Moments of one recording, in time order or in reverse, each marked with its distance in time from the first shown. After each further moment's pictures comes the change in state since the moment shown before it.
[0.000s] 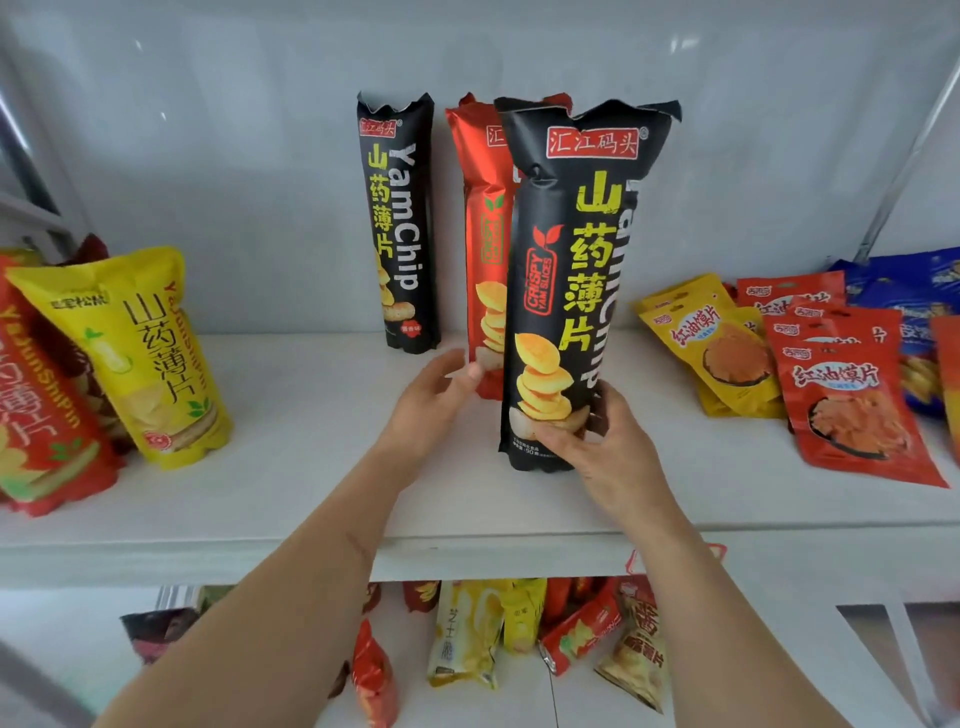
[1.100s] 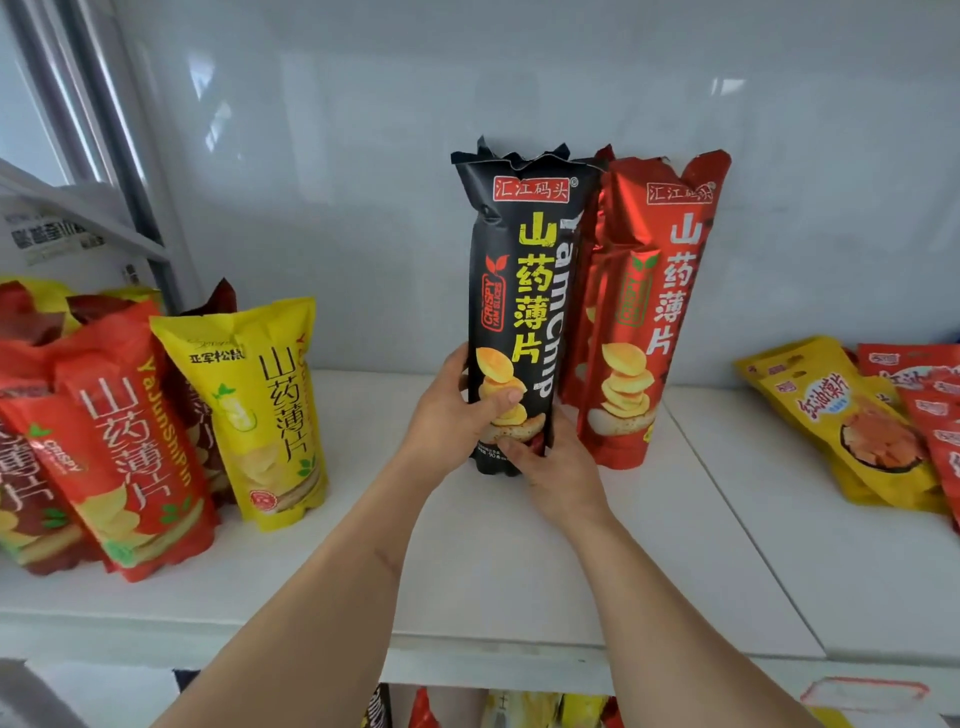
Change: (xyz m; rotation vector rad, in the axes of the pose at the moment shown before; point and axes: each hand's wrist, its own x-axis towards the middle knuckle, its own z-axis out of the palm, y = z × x) left_hand 0.060 -0.011 -0.108 0.026 0.098 0.120; right_hand 0.074 -0.022 0.170 0.020 -0.082 -0.036
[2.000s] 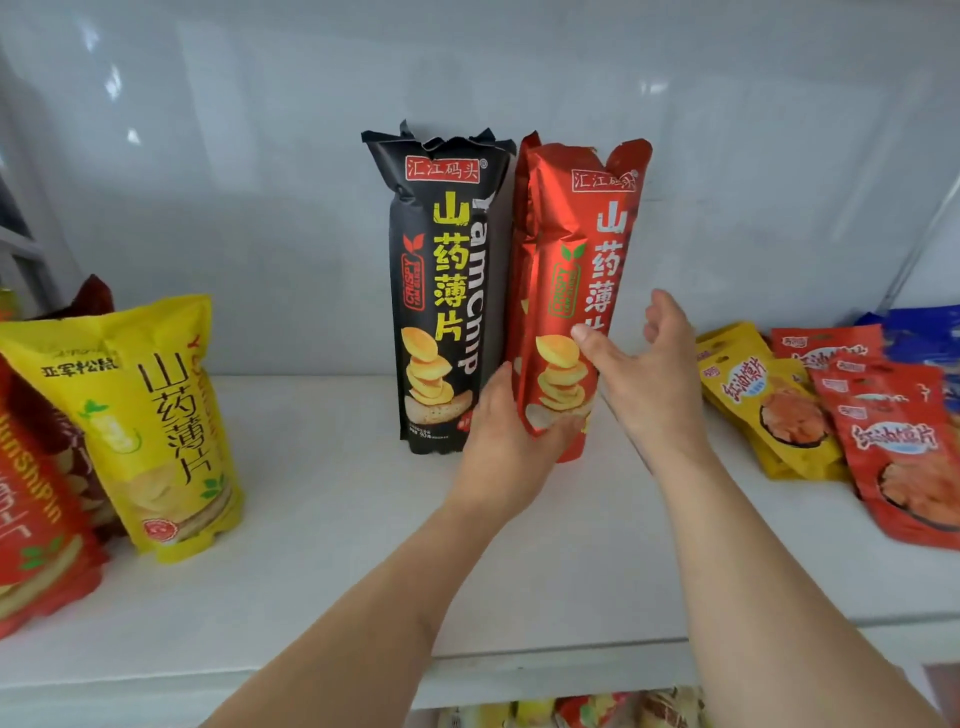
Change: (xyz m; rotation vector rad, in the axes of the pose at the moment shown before) left_hand -0.032 0.028 0.107 0.178 -0.071 0.105; right_hand 0.022 -0.059 -0.121 -0.279 0.496 -0.030
